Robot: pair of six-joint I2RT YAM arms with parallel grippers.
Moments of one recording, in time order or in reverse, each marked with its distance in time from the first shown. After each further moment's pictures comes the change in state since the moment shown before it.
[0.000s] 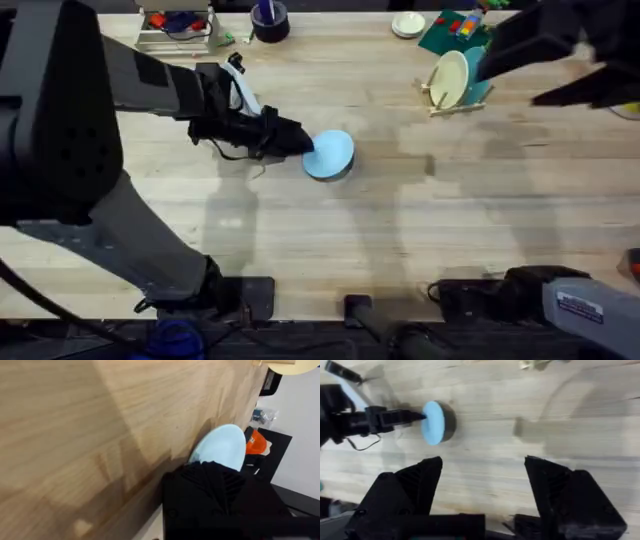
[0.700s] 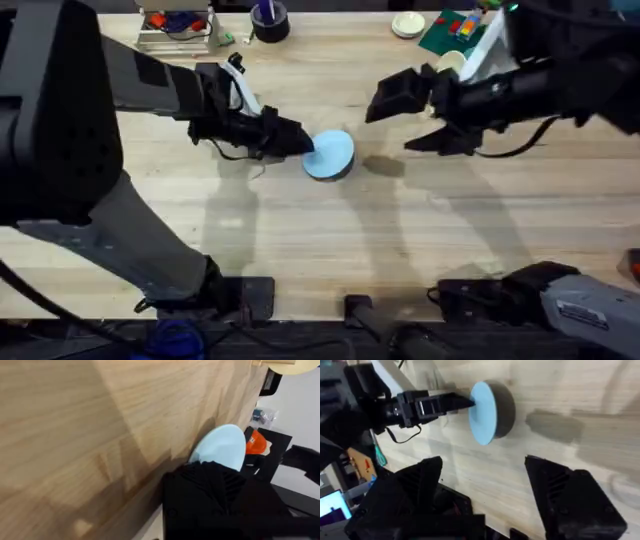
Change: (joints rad) left arm 0.000 0.000 0.000 0.000 0.000 0.000; right arm 0.295 0.002 -0.534 0.644 -0.213 0.413
